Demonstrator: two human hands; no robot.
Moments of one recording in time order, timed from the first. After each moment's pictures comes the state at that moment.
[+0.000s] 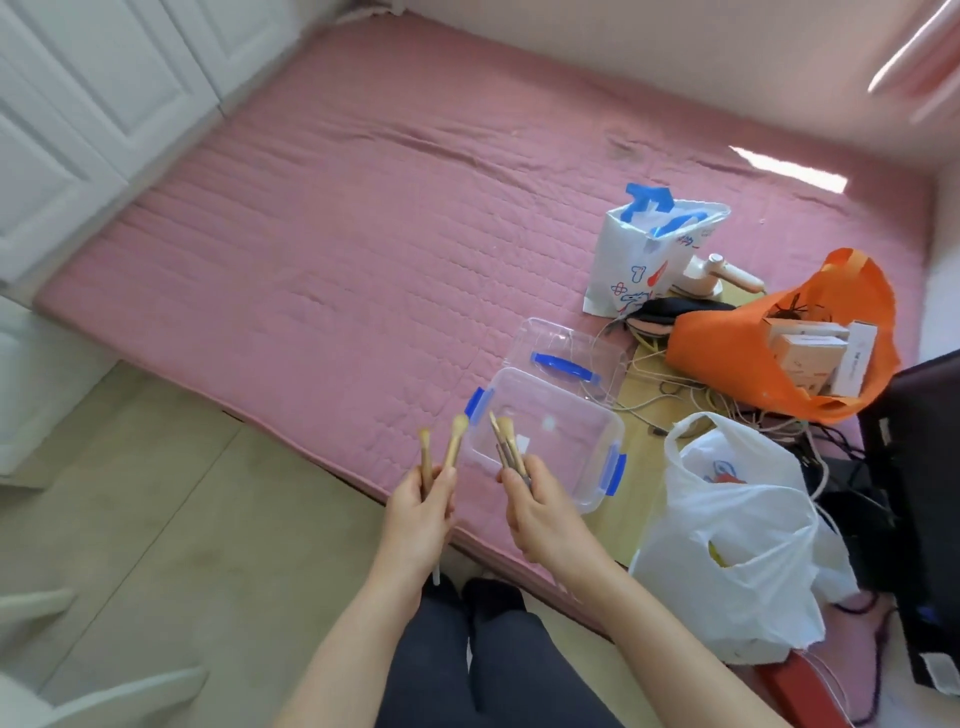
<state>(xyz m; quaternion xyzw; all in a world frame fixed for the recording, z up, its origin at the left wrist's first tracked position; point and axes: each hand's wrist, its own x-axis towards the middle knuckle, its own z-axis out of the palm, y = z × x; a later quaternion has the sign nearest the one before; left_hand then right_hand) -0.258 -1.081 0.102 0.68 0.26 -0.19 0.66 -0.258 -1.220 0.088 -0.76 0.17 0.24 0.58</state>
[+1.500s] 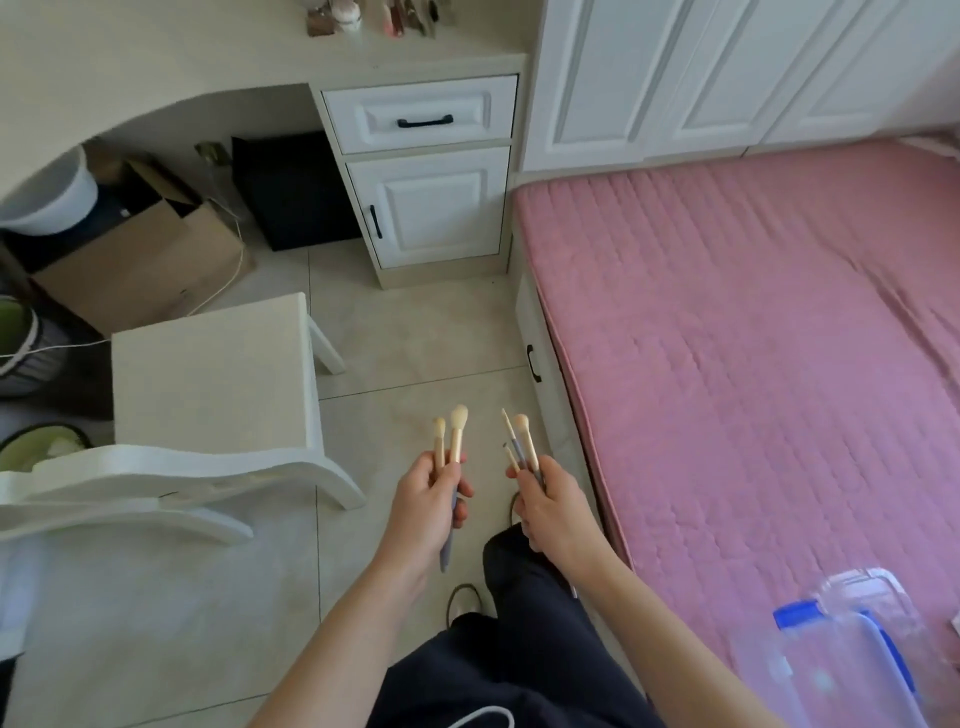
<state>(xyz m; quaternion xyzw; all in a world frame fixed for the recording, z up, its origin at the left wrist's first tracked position) -0.389 -0.657 0.123 0.51 0.53 0.09 0.67 -0.284 -0.750 0.120 -0.76 -0.13 0.46 0.43</state>
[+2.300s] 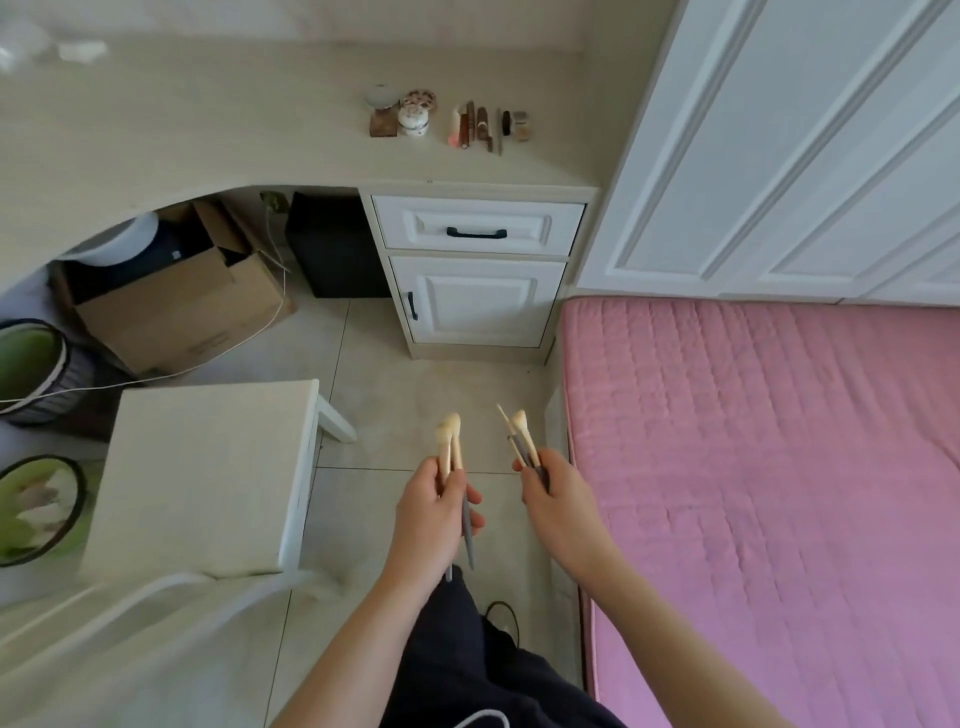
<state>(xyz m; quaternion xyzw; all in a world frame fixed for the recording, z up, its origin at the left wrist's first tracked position) -0.179 -0.466 0.135 0.53 0.59 0.16 0.59 -0.053 -0.526 0.131 -0.78 -0.30 0.41 0.36</state>
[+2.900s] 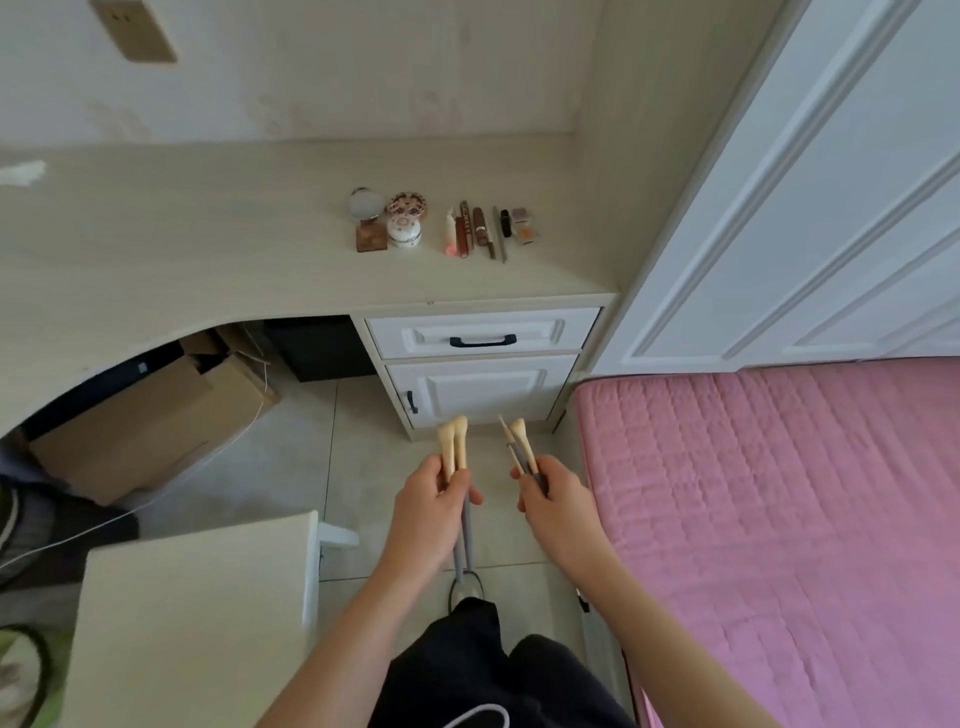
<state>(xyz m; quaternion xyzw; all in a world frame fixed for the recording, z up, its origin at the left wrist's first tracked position) -0.105 -0.216 0.142 0.64 0.53 0.11 0.54 0.013 -0.299 0.138 -0.80 -0.25 0.39 0.38</state>
